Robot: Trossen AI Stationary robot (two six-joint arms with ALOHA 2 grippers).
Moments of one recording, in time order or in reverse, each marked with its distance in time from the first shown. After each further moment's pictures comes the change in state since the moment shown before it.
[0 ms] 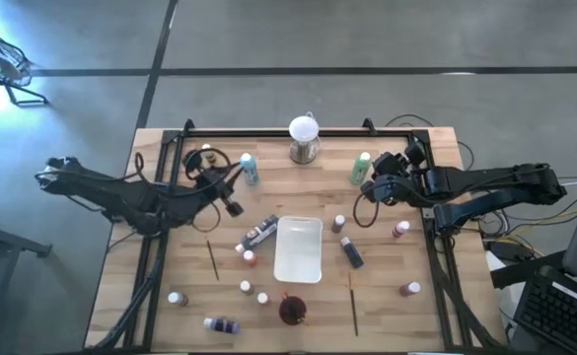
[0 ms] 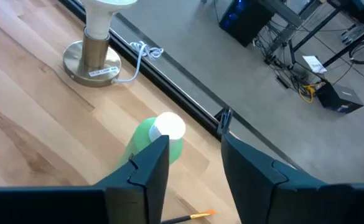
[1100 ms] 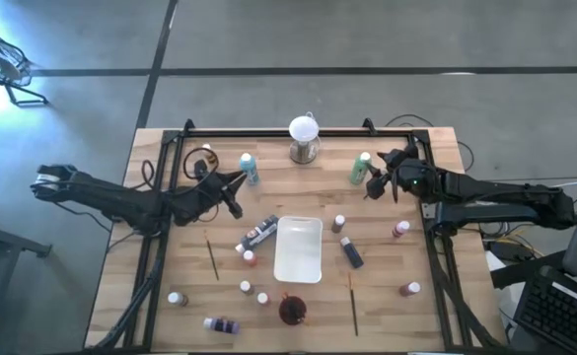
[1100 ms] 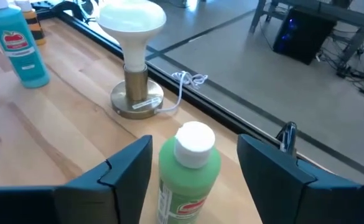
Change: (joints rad) left arm 0.144 -0.069 -0.453 0.552 0.243 -0.227; right arm -0.268 -0.303 -0.390 0.625 -0.373 -0.288
